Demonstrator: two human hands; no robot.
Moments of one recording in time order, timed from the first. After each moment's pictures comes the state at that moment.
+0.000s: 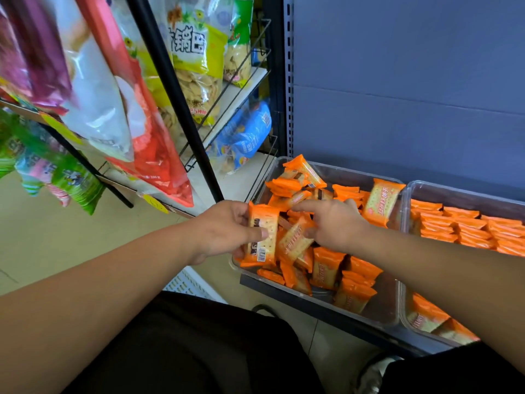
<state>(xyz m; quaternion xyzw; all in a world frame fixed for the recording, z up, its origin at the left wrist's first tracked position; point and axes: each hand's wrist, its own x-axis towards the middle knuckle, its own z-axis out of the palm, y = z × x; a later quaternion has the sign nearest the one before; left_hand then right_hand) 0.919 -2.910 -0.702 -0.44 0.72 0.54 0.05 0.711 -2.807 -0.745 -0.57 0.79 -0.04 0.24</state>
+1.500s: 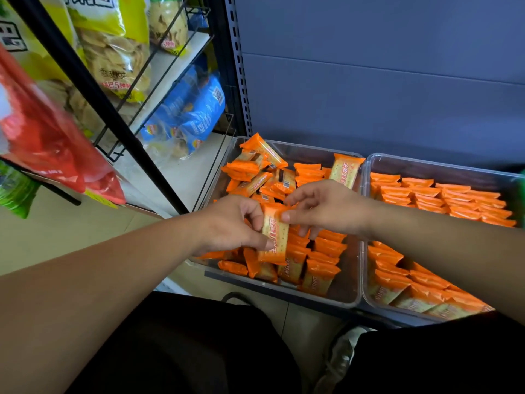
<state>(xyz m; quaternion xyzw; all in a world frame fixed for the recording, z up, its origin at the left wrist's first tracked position) 0.854 -2.895 -0.748 -0.36 0.77 0.52 0.12 0.669 -2.759 -0.745 -0.39 0.70 -0.32 0.50</state>
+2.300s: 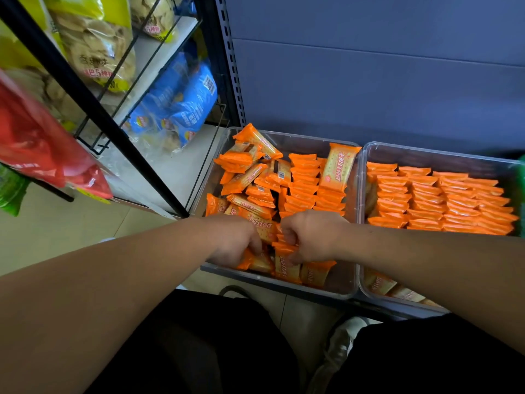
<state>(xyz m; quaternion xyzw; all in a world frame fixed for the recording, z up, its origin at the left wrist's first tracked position) 0.840 -2.890 -0.767 -0.13 0.88 0.16 0.42 0.691 -2.755 -0.787 -0.61 0.72 0.08 0.33</state>
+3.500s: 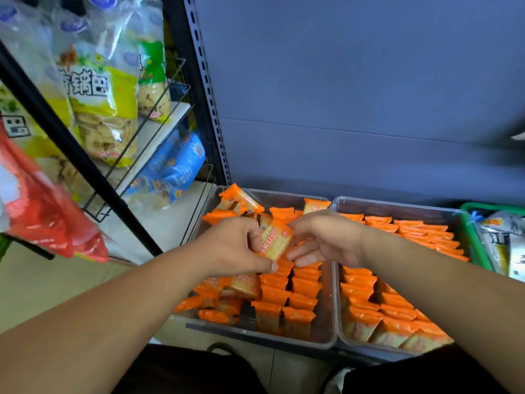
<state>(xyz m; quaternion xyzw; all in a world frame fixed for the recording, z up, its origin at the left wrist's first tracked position) 0.809 -2.882 -0.706 -0.31 0.88 0.35 0.07 0.639 -2.750 -0.716 -0.16 0.69 -0.42 0.57</state>
